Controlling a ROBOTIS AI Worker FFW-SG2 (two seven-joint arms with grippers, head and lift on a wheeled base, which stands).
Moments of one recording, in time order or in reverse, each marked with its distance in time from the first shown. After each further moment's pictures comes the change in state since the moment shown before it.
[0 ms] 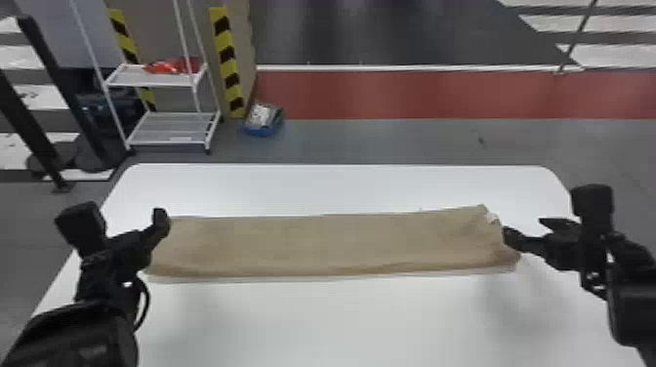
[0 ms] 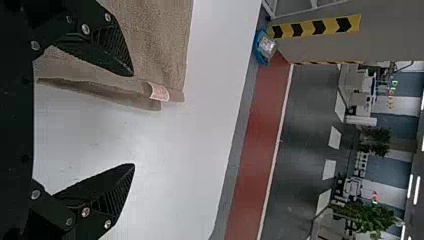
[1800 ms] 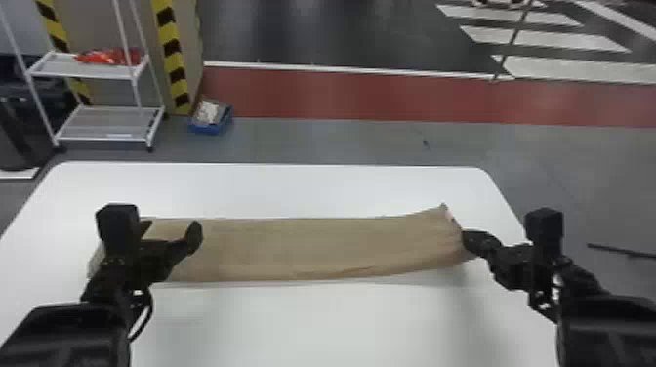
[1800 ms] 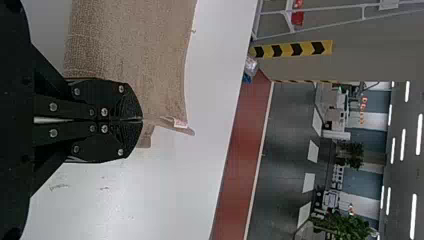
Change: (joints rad) left arm -0.050 -0.005 -0.237 0.129 -0.101 0.009 -0.223; right arm 0.208 0.016 -0.089 -0.211 -0.019 -0.080 0.100
